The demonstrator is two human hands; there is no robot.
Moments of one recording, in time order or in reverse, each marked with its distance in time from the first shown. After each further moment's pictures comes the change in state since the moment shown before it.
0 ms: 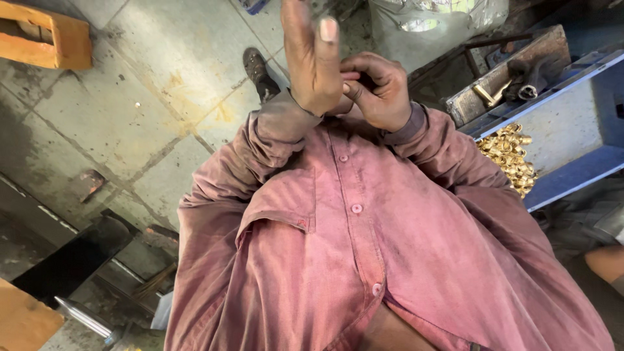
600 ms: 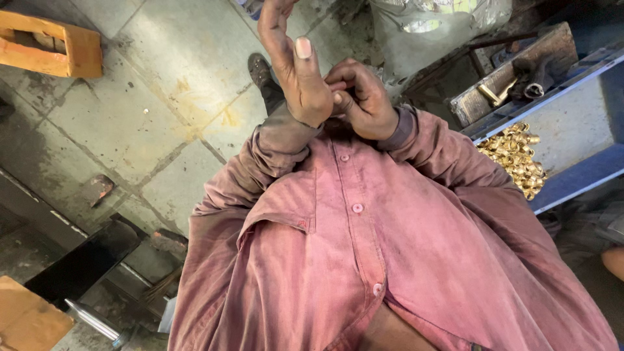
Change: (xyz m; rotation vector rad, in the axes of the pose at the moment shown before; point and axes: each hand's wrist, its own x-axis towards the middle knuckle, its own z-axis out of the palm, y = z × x) left_hand -0.006 -0.002 0.000 -0.048 0.185 0.151; right_hand -0.005 0.007 0.020 0.055 -0.111 -0.094
